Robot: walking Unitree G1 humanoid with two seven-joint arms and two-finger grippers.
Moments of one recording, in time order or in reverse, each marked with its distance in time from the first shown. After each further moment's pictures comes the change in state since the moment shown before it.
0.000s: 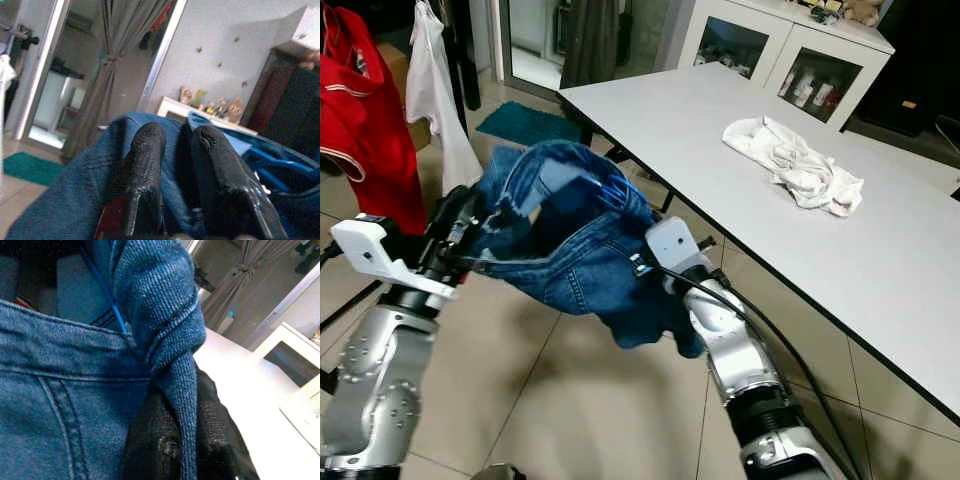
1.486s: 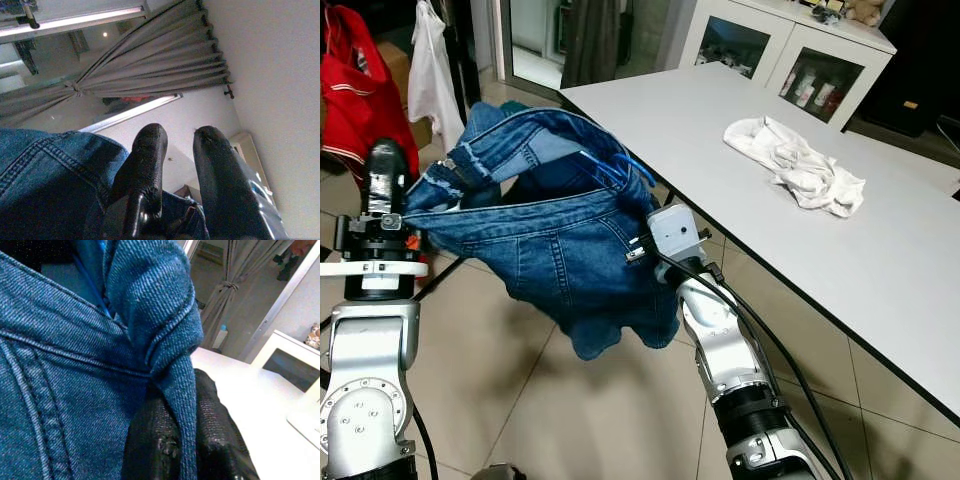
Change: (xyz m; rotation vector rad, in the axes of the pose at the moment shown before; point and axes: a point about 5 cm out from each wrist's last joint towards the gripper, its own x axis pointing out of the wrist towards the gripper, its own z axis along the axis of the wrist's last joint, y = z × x) left arm 0.000 -0.003 0.041 -0.840 -0.368 0.053; right arm 0.004 0.001 0.017 0.122 -0.093 -0.064
